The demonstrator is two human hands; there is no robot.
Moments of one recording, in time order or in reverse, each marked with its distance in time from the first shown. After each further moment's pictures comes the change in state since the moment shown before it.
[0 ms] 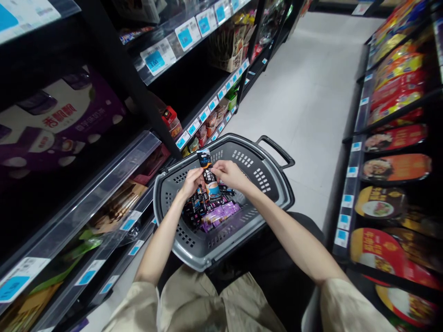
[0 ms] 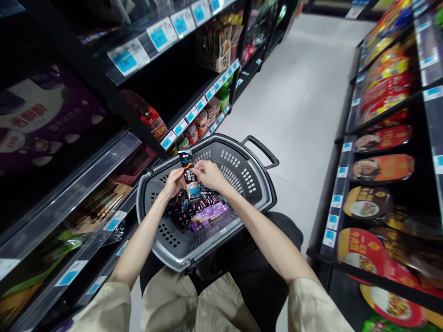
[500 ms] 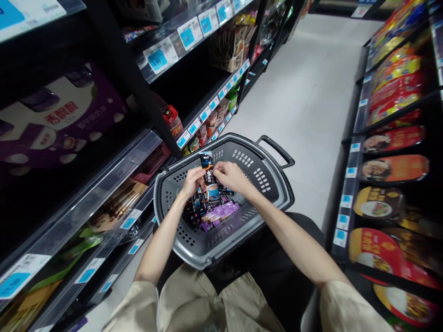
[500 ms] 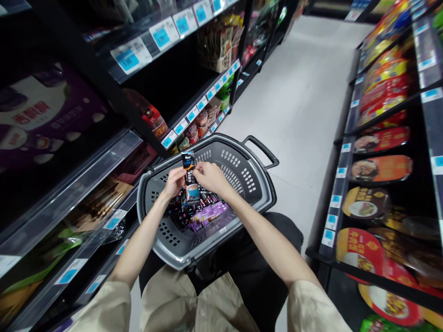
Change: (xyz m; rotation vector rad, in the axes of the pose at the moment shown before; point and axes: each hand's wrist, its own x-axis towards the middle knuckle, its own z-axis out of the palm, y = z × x) left_hand -0.004 -0.002 0.002 0.022 0.001 0.059; right_hand -0.012 -0.012 0.001 -0.380 0.071 -0.013
